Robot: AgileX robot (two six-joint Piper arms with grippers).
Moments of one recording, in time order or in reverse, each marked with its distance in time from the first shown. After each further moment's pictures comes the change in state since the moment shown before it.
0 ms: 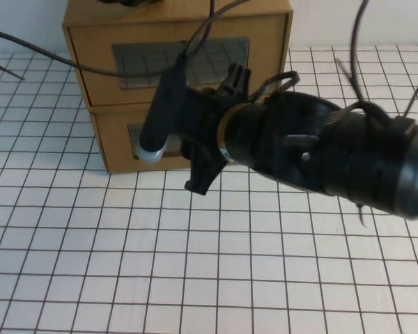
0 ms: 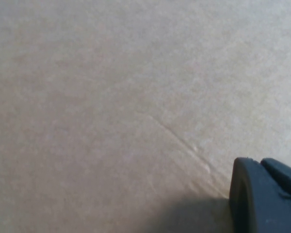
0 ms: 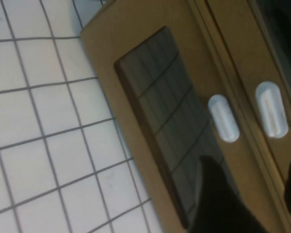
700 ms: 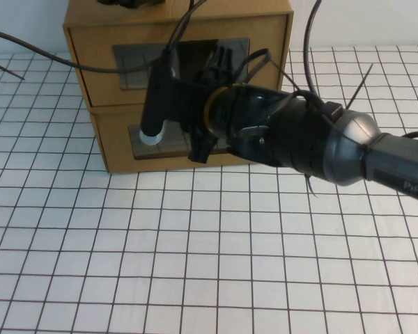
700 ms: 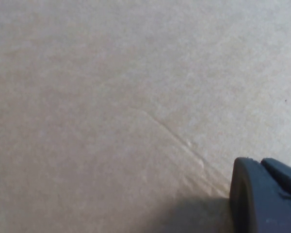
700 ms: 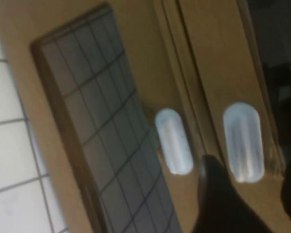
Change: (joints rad) right arm -0.078 0.222 -0.204 -0.232 -0.037 0.013; left arm 0.000 0.000 -0.006 0.000 0.025 0.000
